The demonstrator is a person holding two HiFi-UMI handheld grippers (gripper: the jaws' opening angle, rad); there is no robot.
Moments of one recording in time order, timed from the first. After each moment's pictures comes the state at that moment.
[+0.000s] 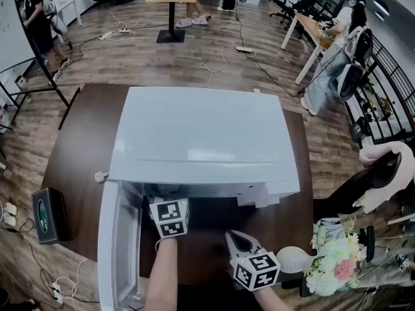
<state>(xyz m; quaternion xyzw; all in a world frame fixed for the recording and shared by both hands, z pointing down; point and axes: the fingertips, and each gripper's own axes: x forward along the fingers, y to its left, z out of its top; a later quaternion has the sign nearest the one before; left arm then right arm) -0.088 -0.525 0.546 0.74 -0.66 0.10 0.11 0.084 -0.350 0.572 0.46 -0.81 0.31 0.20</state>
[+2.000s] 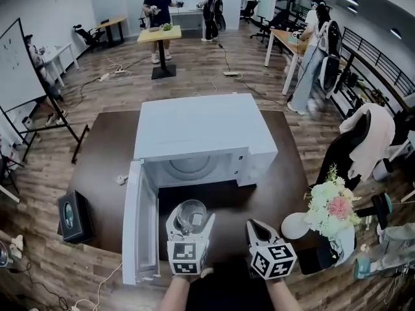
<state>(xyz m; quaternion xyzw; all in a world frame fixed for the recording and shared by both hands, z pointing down) -0.022 -0.302 0.479 0.83 -0.54 0.09 0.10 0.125 -0.255 0.505 0.56 -0.79 0.23 0.10</state>
